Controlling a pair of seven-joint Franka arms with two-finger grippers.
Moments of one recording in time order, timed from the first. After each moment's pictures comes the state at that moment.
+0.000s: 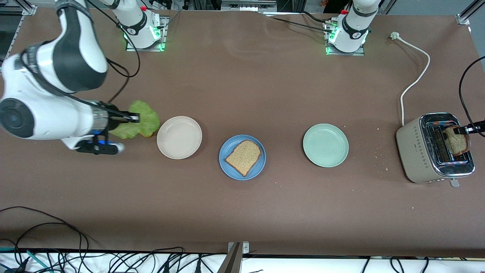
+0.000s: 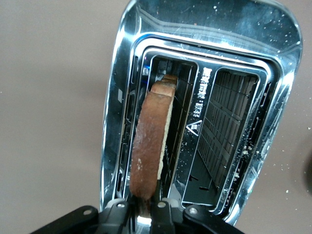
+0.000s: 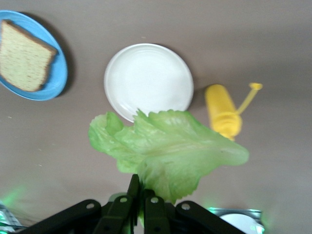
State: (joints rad) left arm 0.79 0.47 -0.41 -1.57 0.19 1.79 0.07; right arm 0.25 0.51 -0.03 -1.17 0.23 1.34 0.32
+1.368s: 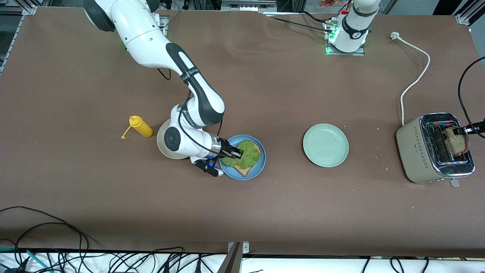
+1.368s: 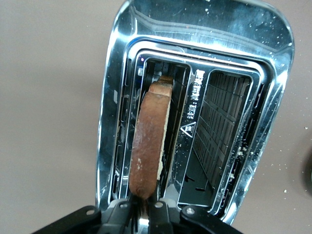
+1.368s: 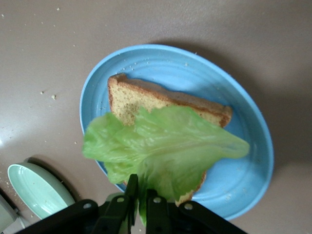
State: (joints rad) left arm 0.78 0.47 -0.41 -1.57 0.19 1.79 0.07; right arm 0.57 0.94 0.00 -1.22 0.71 2.27 0.59
